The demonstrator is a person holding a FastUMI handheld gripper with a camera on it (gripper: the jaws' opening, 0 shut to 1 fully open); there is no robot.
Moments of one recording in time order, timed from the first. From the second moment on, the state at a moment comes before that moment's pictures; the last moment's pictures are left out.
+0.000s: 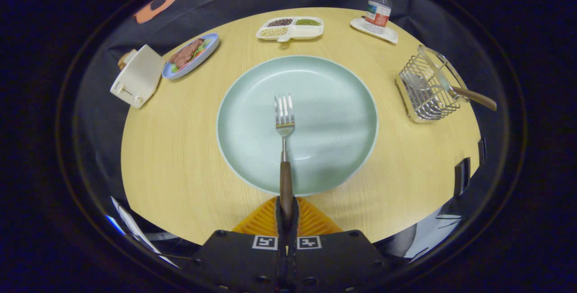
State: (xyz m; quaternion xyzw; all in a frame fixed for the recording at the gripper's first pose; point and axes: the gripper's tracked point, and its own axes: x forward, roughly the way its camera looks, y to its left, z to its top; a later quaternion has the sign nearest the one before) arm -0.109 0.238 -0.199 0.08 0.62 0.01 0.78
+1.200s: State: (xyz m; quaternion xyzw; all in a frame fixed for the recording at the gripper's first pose) arm -0.091 0.136 -0.109 0.13 0.58 0.02 0.80
